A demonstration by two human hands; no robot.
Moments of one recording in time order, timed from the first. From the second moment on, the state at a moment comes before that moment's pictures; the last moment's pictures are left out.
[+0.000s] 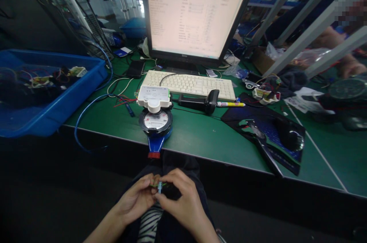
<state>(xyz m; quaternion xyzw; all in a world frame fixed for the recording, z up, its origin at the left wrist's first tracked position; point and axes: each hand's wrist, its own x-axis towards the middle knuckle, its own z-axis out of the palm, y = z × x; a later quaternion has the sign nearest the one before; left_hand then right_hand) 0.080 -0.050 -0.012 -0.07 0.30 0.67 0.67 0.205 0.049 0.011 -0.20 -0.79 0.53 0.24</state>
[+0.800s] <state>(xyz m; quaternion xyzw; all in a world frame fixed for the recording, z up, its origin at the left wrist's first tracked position) 0.074 -0.055 -0.007 0.01 0.29 0.65 0.70 0.208 0.047 0.016 -0.19 -0.77 0.57 0.21</state>
